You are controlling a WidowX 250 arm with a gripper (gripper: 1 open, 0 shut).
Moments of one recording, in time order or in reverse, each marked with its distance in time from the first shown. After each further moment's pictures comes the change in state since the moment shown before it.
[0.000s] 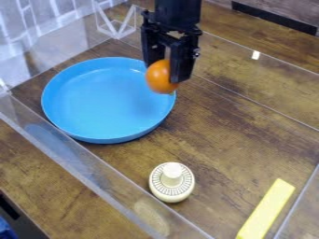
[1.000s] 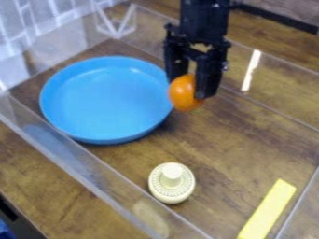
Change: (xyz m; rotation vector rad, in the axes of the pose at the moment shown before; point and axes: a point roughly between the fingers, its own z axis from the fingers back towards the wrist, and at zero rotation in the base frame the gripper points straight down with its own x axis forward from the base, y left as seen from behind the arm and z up) arm 0.005 -0.037 -0.005 -0.069 0.020 -0.030
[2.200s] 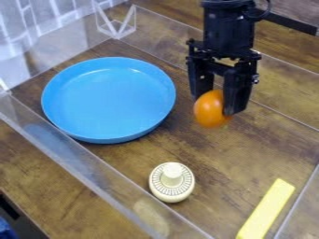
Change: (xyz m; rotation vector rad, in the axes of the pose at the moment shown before) arm 0.009 -0.031 -0.013 -0.080 -0.009 -0.012
